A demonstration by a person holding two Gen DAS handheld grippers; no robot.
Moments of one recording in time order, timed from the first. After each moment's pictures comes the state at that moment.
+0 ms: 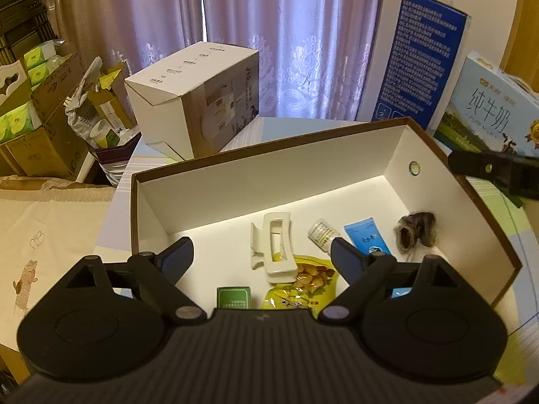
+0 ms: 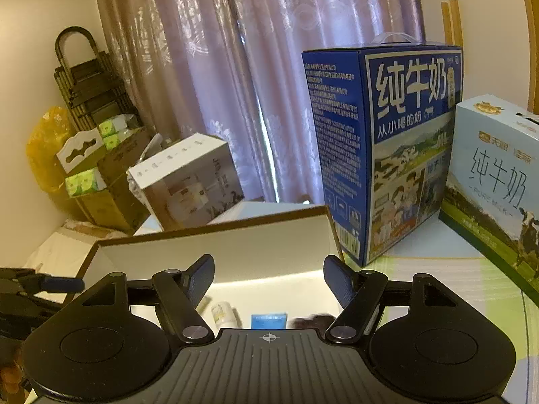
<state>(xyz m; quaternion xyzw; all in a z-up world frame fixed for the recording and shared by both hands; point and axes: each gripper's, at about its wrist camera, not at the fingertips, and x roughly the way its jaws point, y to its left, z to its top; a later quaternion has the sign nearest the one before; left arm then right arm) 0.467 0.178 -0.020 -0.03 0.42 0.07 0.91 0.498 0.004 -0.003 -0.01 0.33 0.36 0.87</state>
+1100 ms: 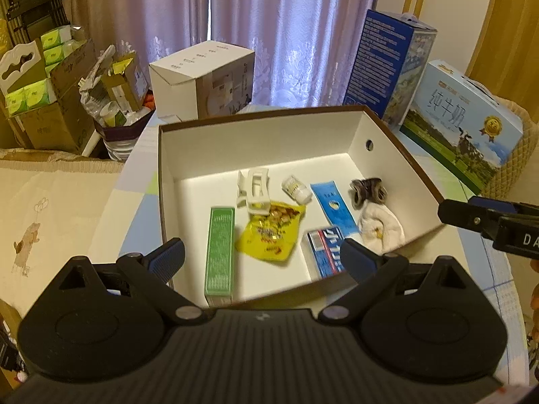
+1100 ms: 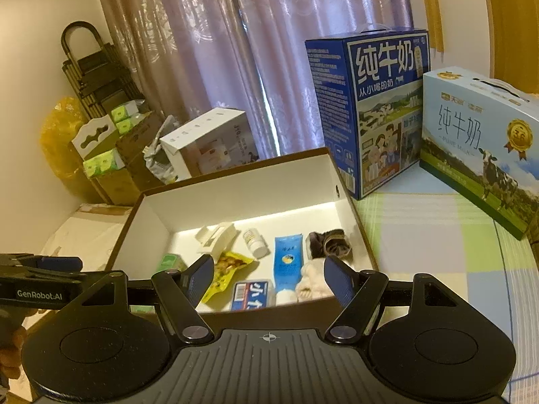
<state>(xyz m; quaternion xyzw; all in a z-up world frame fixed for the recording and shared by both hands) 0.353 0.153 0.017 -0.06 0.41 0.06 0.91 0.383 -0.051 0.022 0.00 0.36 0.36 0.86</state>
